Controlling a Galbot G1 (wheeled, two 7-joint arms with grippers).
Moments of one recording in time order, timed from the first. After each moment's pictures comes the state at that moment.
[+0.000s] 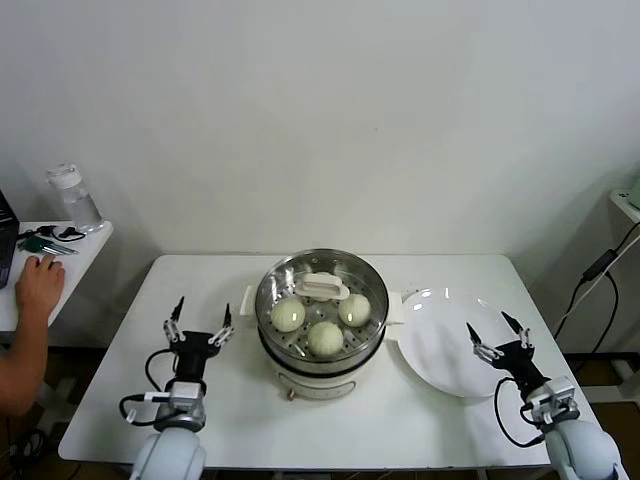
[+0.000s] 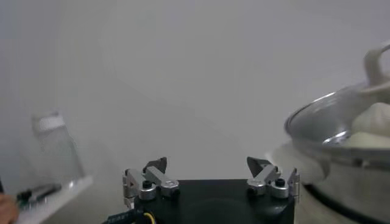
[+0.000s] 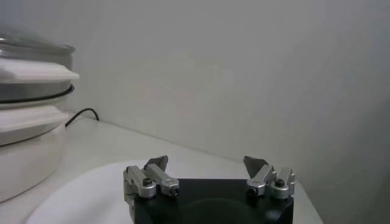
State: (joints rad) left arm 1.39 -1.33 -0.45 -1.89 0.14 0.06 -0.24; right arm -1.32 1.10 0.68 1.55 0.26 0.11 -0.29
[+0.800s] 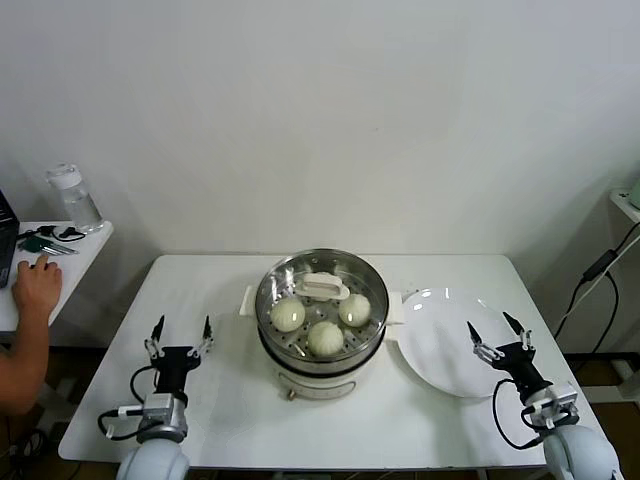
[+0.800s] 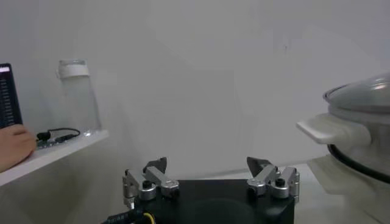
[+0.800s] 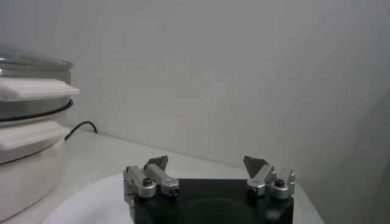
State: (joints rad) left arm 1.42 -1.33 -0.53 -1.81 -0.03 -0.03 -0.22; right arm -1.34 1.12 0.69 1.57 0.29 0.13 -0.28
